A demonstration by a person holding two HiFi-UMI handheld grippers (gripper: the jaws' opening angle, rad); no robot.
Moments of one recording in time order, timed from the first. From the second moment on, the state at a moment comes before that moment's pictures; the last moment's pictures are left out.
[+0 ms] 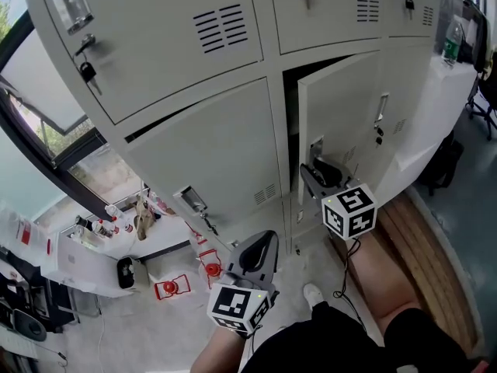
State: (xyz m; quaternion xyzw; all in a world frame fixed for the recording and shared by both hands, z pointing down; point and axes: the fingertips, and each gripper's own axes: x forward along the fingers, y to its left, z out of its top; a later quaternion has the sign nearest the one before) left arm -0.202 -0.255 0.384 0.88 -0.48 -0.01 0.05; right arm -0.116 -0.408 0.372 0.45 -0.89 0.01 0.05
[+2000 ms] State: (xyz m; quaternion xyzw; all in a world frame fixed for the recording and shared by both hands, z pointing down) left arm 0.000 -0.207 0.374 0.90 -0.43 0.00 0.05; right arm 0.047 -0.309 0.369 0.35 -0.93 -0.02 0.06
